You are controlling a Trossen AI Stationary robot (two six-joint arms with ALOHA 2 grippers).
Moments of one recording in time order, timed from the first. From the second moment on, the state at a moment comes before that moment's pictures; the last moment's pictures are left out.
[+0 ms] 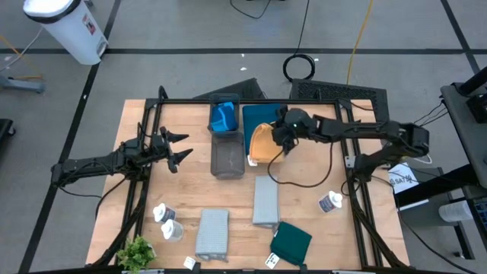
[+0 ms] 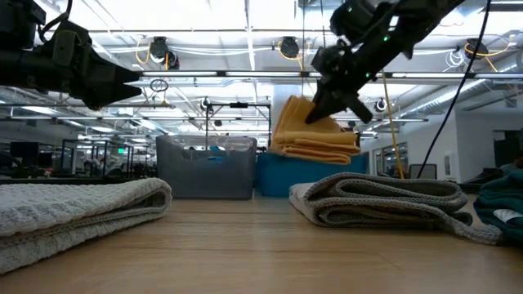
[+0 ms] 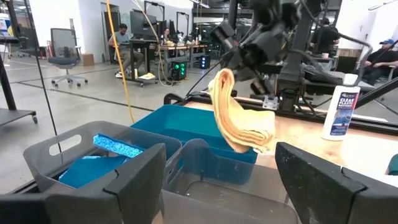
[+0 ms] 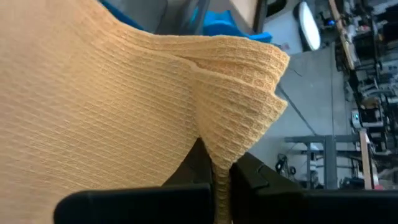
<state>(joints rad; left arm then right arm) 0.17 0.10 0.02 0.11 -0.16 -0.06 -0.33 1.39 0.85 -0.05 0.15 -0.98</state>
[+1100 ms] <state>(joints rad) 0.17 0.10 0.02 0.11 -0.16 -0.06 -0.39 1.67 0.85 0.22 0.19 -1.20</state>
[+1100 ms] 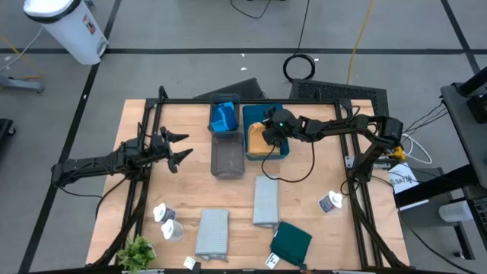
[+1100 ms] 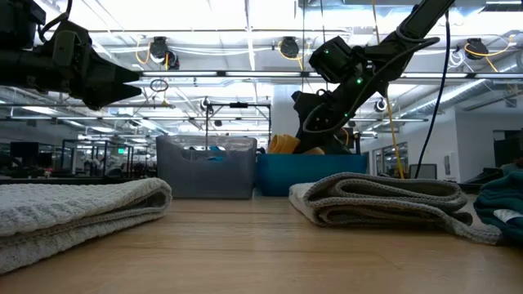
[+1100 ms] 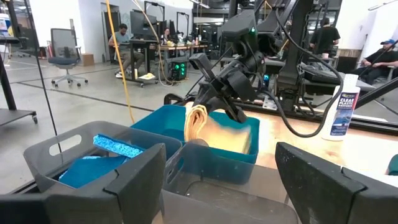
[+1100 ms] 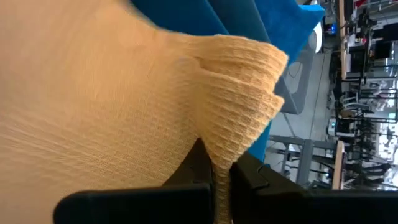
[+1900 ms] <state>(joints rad) 0.17 0.10 0.02 0.11 -0.16 -0.06 -0.39 1.67 0.85 0.26 0.21 -1.12</state>
